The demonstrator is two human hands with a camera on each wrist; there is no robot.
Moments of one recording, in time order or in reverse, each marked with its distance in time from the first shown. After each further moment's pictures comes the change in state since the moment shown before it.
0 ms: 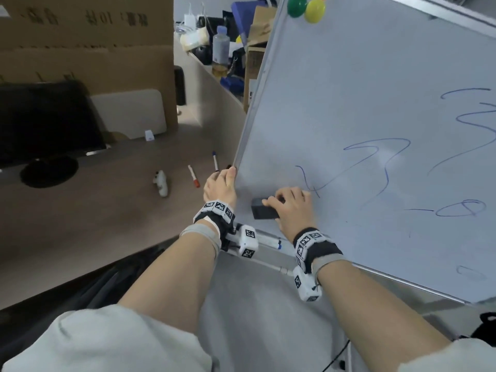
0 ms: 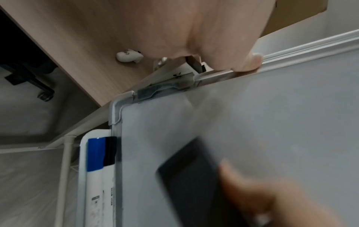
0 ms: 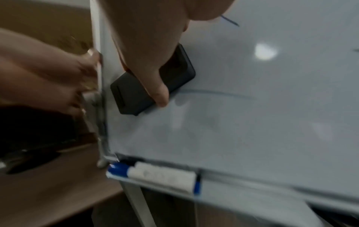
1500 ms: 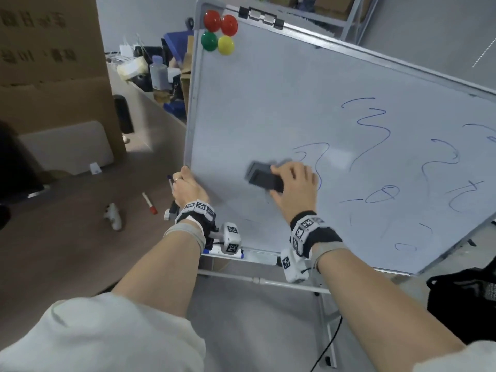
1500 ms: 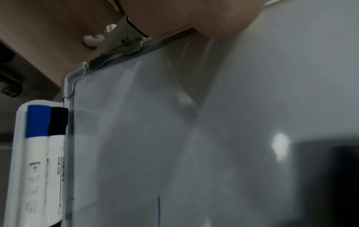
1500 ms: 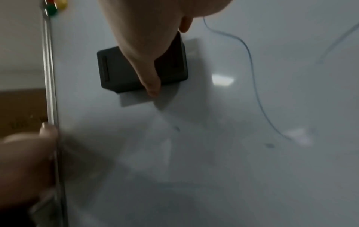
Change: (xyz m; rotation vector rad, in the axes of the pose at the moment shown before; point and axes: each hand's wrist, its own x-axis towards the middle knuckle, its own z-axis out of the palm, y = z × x) left_hand 0.005 0.082 0.033 -0.285 0.337 -0.082; right_hand 0.005 0.080 -0.096 -0.005 0.271 0.399
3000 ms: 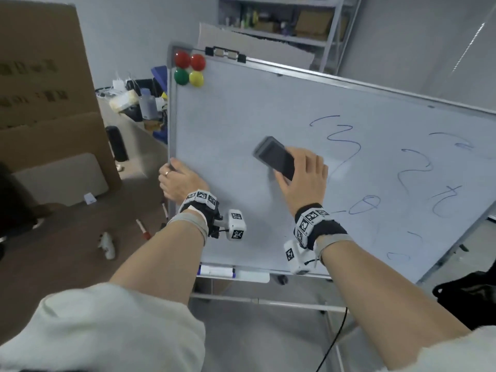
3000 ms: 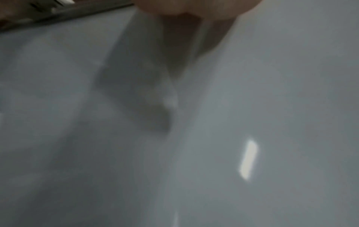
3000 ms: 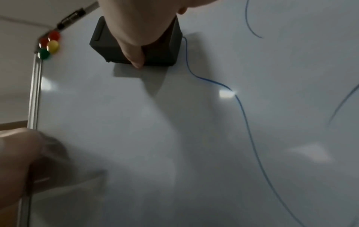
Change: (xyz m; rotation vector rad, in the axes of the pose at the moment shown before) left_hand -0.013 0.101 0.025 -0.061 0.342 0.039; right_hand 0.046 0.044 -0.040 0.056 0.309 0.045
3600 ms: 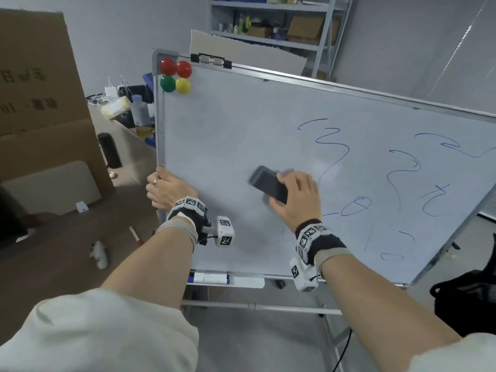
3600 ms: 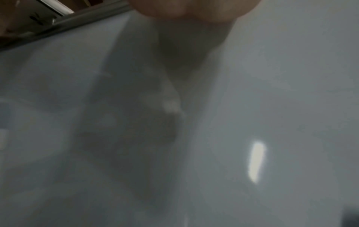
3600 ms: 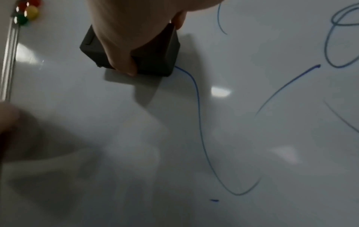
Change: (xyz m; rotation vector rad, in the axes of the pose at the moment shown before) left_hand 0.004 -0.007 0.008 0.049 0.007 -0.010; right_hand -0.029 0.029 0.006 0.047 -0.123 -0.090
